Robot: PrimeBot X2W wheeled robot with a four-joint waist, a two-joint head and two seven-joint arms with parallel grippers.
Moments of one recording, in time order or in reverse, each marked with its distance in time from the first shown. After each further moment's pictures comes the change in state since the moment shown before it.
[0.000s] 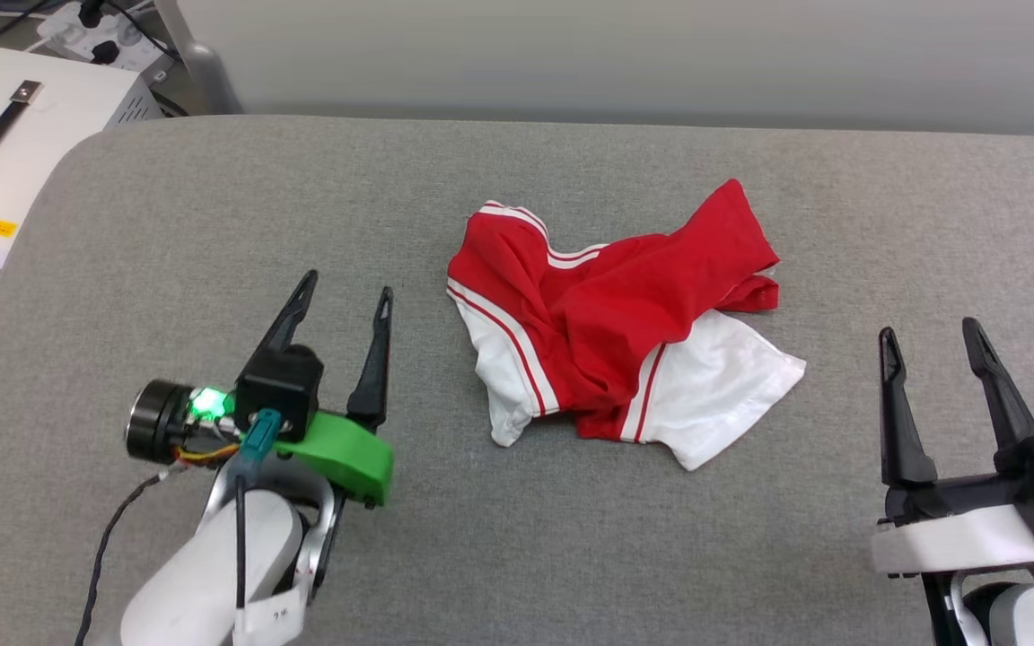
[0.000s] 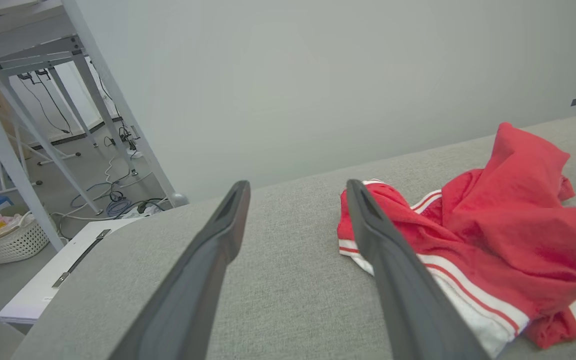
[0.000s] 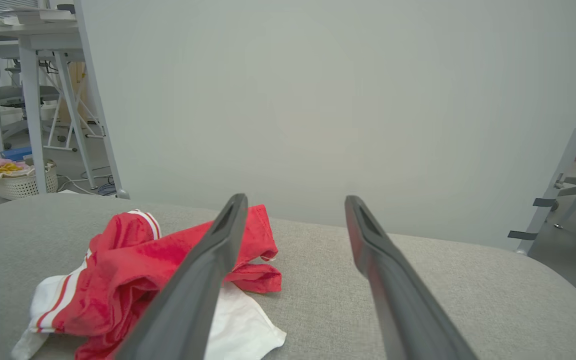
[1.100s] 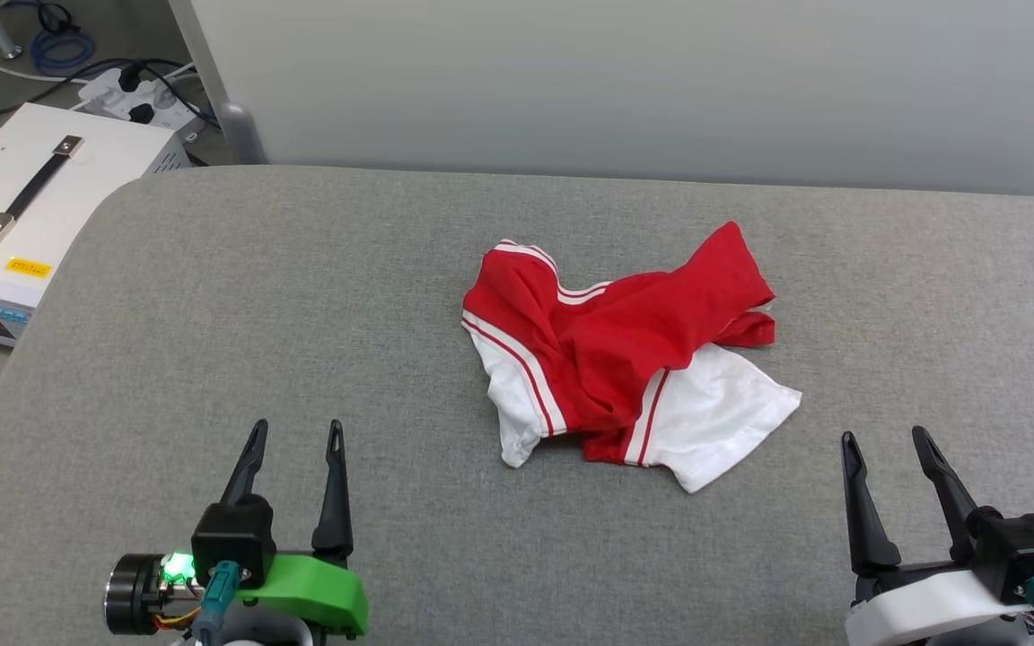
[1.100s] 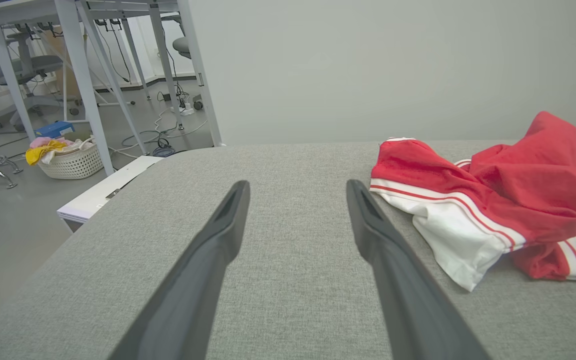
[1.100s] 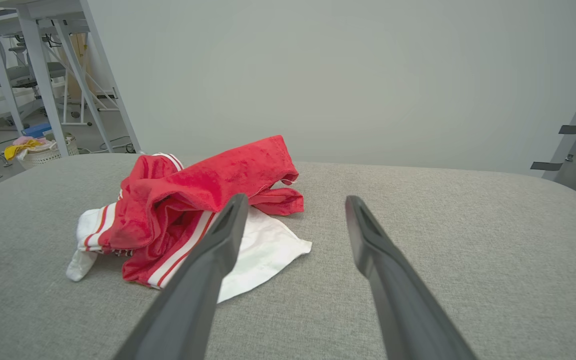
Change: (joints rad) left arm 0.456 -0.311 0.547 -0.079 0.365 -0.228 0.000; right arm 0.098 0.000 0.029 0.161 0.068 0.000 0.000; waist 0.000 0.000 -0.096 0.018
